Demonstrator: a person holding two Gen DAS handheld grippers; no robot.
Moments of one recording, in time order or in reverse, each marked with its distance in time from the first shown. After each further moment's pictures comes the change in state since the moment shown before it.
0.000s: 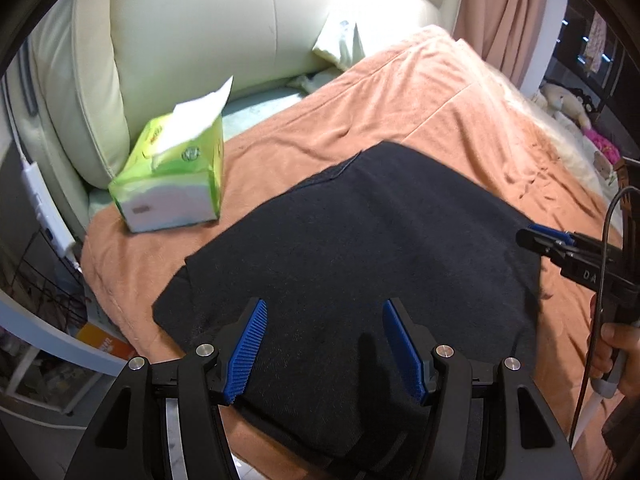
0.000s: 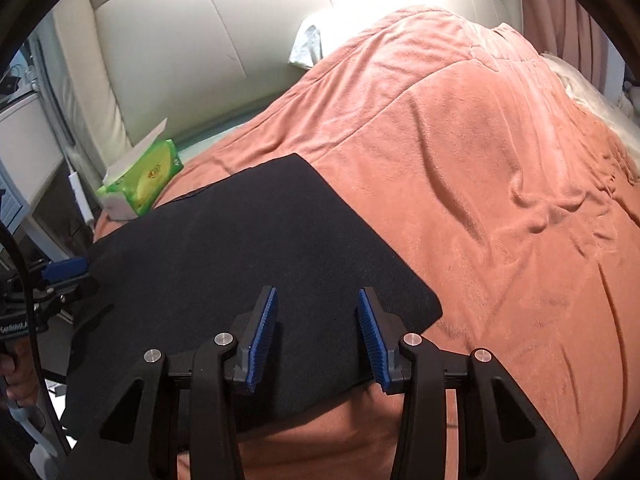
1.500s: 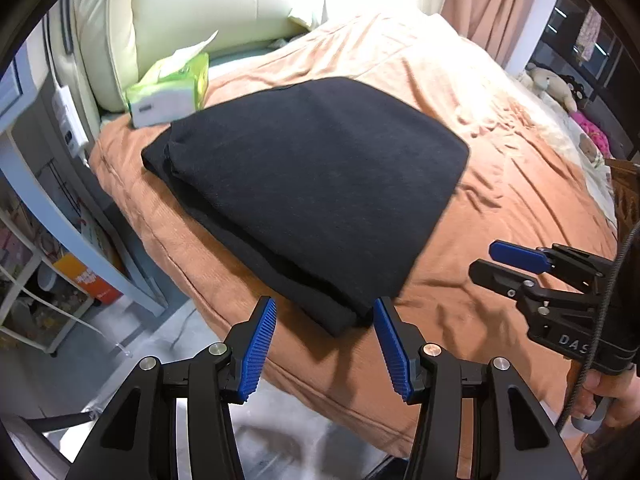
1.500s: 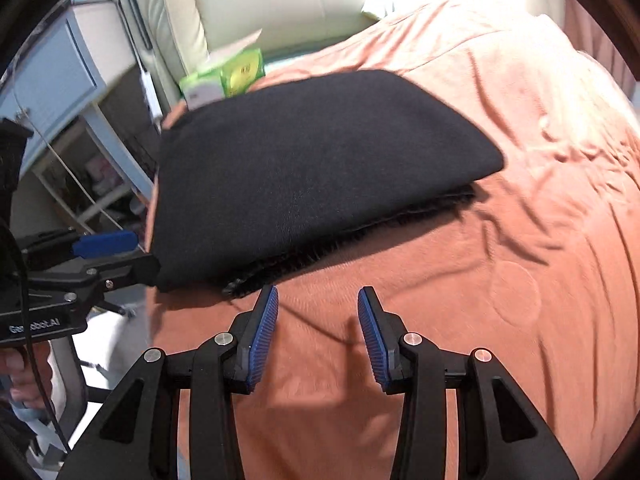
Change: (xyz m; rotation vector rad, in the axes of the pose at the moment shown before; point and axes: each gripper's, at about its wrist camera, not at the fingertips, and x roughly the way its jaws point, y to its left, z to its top) left arm -0.074 -0.064 -0.105 -0.027 0.075 -0.047; right arm -0.076 0.077 -0.104 -0.102 0.102 0.085
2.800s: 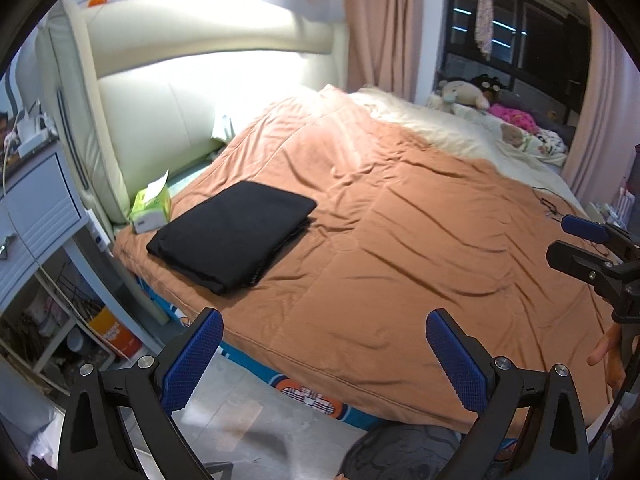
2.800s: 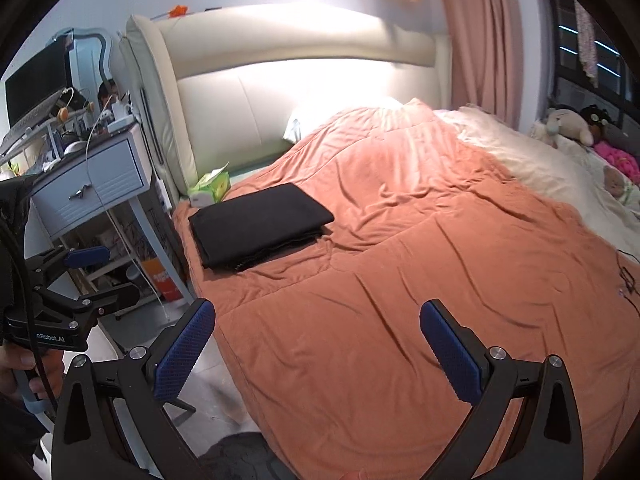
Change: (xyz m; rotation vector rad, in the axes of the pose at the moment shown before) left arm -0.221 -0.151 -0.098 0.244 -0.267 -0.047; right arm -0.367 0.029 -0.196 0.133 -0.334 -0.210
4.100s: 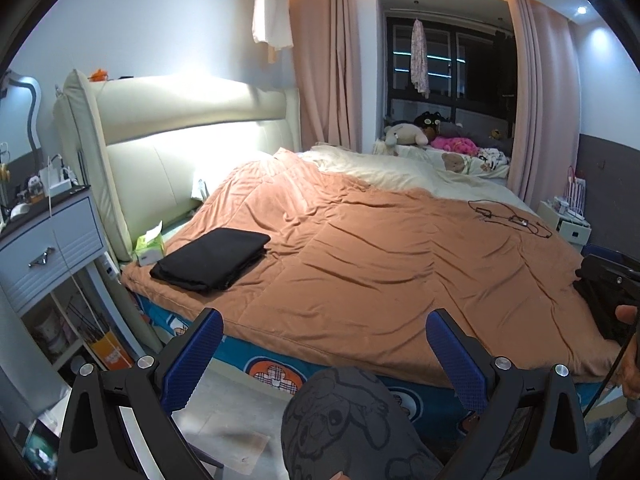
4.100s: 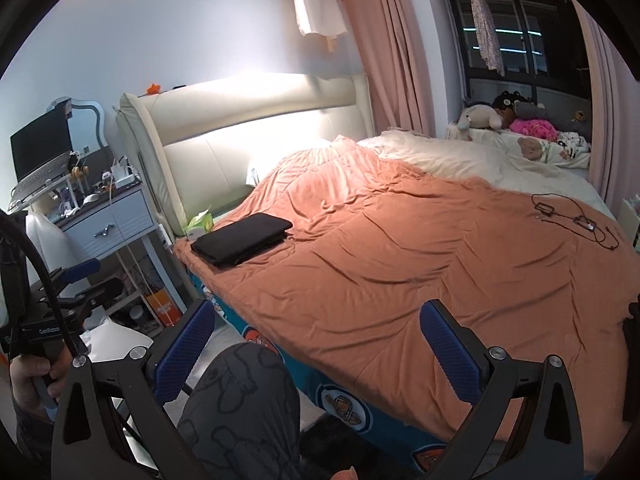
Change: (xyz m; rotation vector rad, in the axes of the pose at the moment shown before) left arm -0.167 -0.069 -0.105 0.113 -0.229 -0.083; right arm -0.250 0.050 -0.165 0.172 -0.181 -0.129
